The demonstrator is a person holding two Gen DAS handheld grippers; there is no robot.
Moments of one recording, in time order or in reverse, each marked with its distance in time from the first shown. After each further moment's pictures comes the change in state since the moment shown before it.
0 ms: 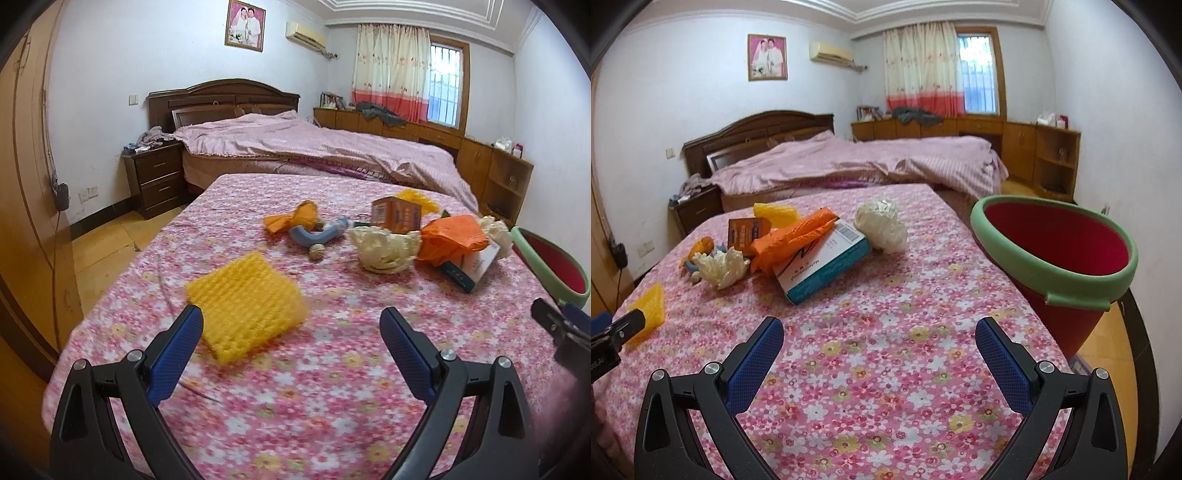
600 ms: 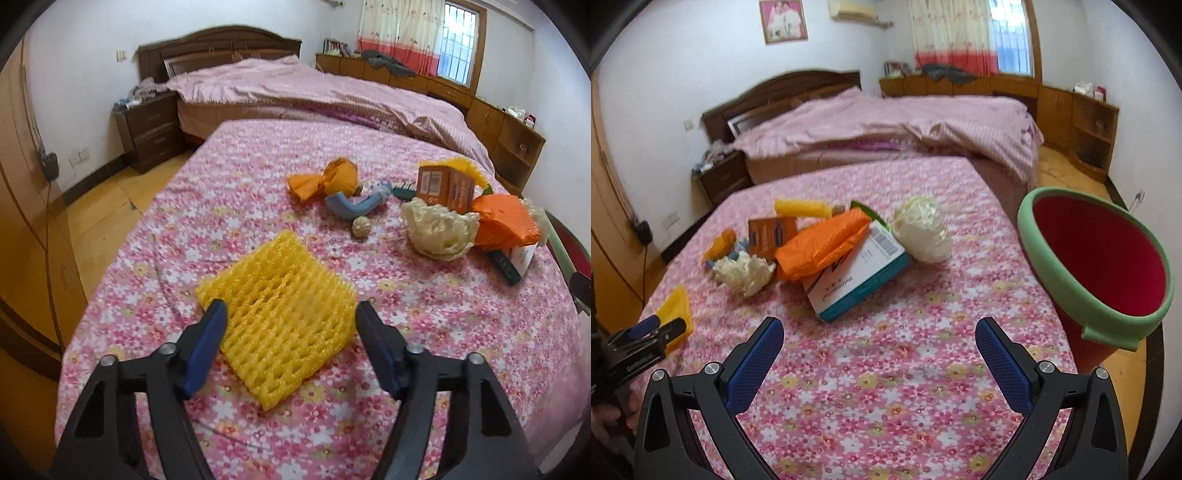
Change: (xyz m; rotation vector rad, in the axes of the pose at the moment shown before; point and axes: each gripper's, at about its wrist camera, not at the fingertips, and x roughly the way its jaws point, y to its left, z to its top) left arm 0.064 0.028 0.019 -0.007 0.238 -0.015; right arm 0.030 0.012 0.048 -0.027 0.208 0.127
